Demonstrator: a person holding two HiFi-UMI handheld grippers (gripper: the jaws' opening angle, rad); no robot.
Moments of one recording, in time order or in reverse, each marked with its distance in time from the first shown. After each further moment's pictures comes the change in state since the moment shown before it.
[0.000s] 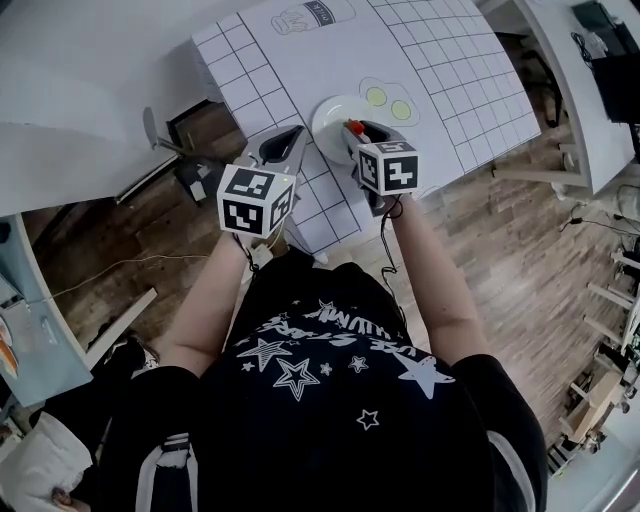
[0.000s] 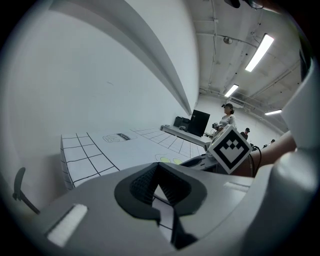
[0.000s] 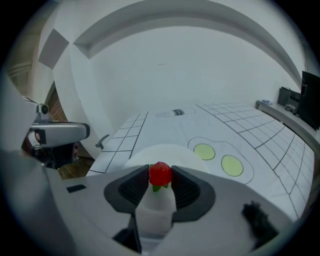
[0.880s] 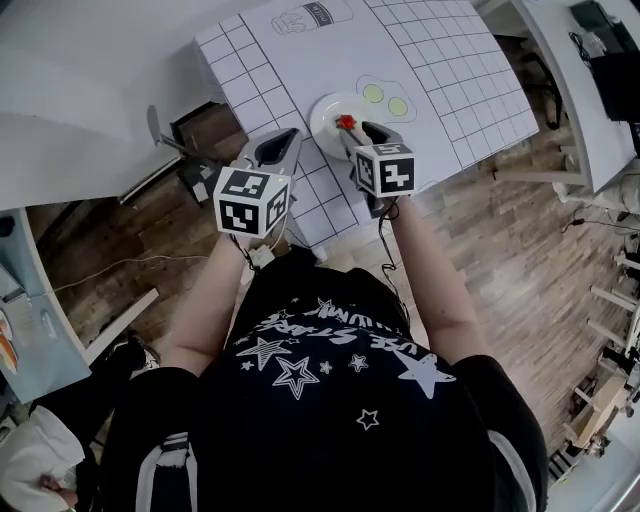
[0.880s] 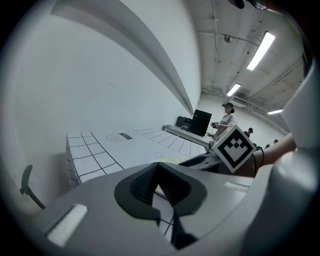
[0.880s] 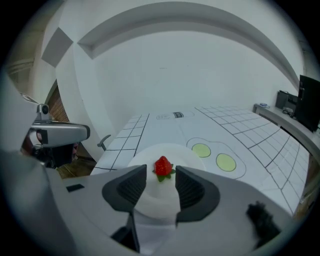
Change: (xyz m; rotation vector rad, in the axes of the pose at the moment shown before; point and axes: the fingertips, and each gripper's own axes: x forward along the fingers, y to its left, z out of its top) left arm -0.016 -0.007 -0.006 -0.006 0.002 0.033; right arm -0.017 0.006 -0.004 -0.018 -0.021 -0.018
